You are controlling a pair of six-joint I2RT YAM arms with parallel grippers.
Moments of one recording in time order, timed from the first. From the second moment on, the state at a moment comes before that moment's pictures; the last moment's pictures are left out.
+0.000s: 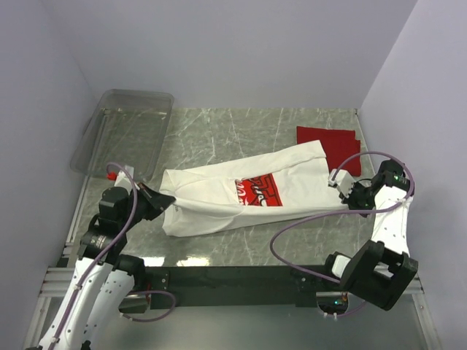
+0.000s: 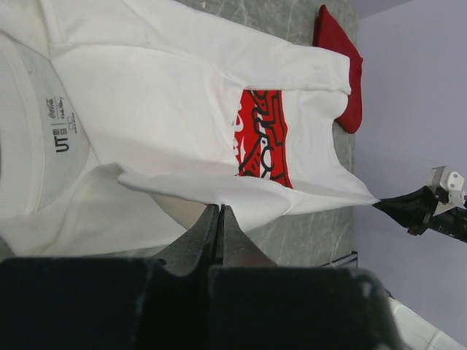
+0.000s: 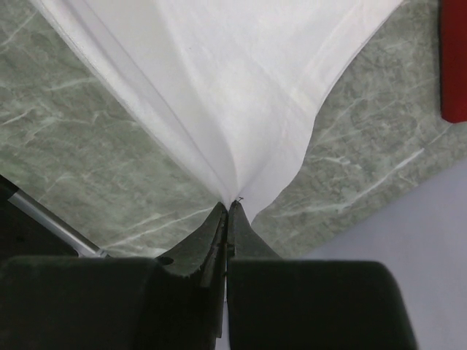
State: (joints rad) left arm -0.22 0.46 0.57 -0.53 0.24 -0.87; right arm -0.50 1.14 0.92 -1.12 -0.38 -1.48
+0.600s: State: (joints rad) left arm -0.22 0.79 0.60 -0.32 0.11 -0.82; right arm -0.30 1.46 1.11 -1.04 -0.38 -1.27
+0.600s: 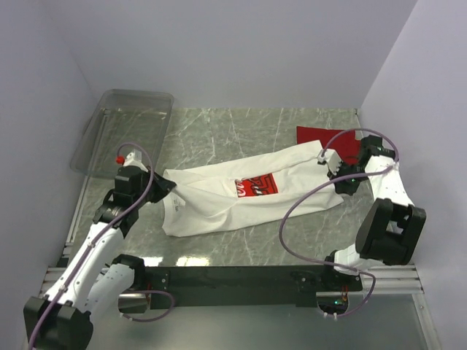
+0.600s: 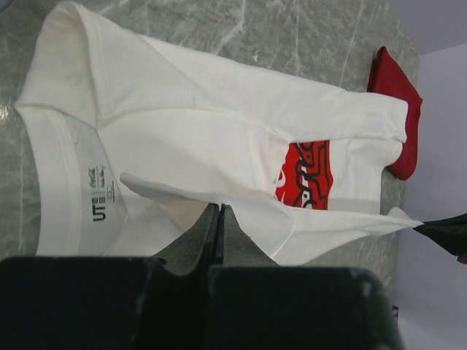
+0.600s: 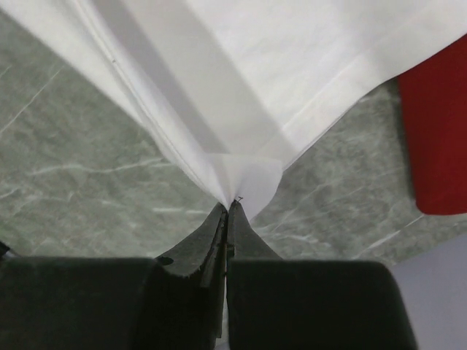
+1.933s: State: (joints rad) left arm -0.22 1.29 0.77 -0.02 0.02 -0.64; right arm -0.24 1.71 1.21 -0.84 -0.31 -0.97
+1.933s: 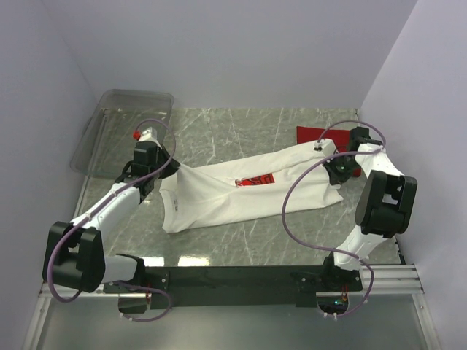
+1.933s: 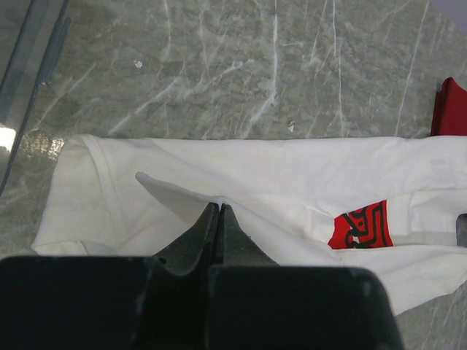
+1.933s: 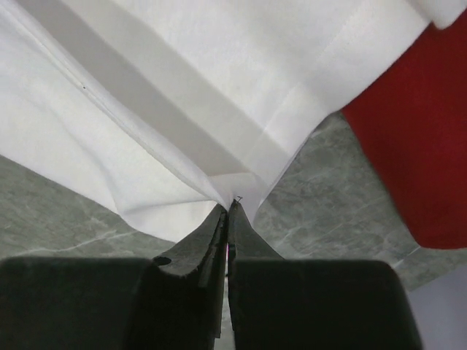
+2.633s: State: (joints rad) left arm -0.22 1.26 0.77 -0.02 0.00 -0.62; right arm -0.19 1.77 1.24 -0.72 -0.24 -0.84
